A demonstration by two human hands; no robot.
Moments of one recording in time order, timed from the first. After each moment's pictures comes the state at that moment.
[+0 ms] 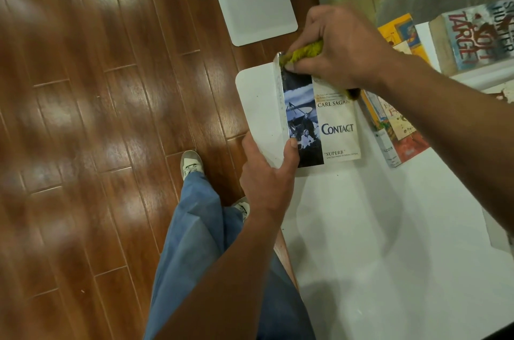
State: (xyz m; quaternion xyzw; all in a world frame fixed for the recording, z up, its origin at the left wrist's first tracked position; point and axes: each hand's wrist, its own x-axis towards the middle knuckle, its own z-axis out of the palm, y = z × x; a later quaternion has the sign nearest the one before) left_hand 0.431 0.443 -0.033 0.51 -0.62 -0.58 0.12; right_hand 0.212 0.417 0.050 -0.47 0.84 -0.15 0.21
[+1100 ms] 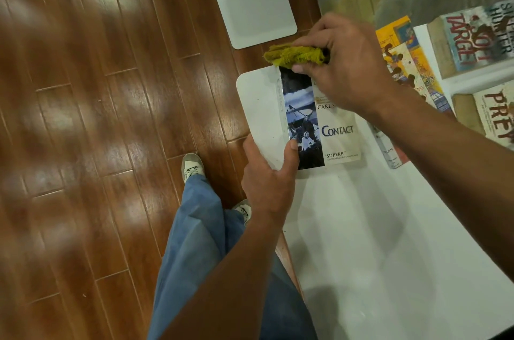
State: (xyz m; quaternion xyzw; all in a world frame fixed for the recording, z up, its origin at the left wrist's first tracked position) left_hand 0.432 0.442 -0.032 0.52 -0.63 -0.57 0.10; right_hand 0.231 0.433 0.038 -0.44 0.86 -0.23 0.13
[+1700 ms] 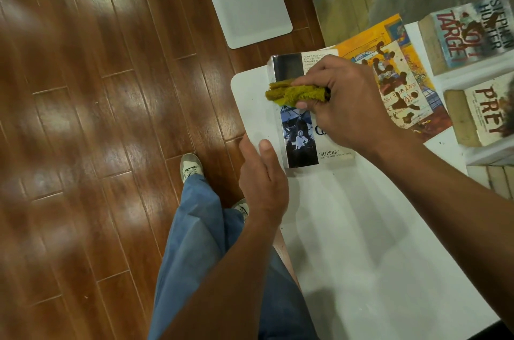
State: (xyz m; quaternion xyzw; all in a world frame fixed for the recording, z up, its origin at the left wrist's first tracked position) left_hand 0.431 0.447 -0.037 0.51 -0.64 -0.56 0.15; right_hand 0.267 0.470 0.043 -0.41 0.87 -0.24 0.16
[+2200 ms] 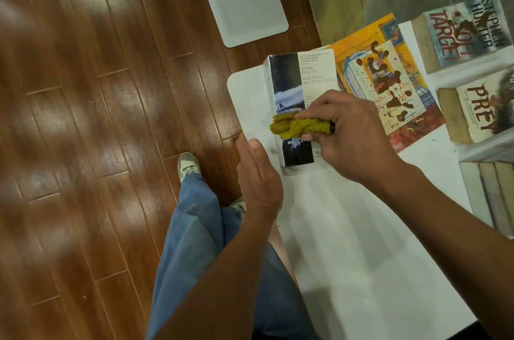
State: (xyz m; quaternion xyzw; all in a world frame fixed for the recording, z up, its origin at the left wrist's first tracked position) left_hand 0.430 0.449 -0.038 0.50 -0.57 -0.62 0.19; right_hand 0.298 0.503 0.053 -0.37 0.88 -0.22 0.20
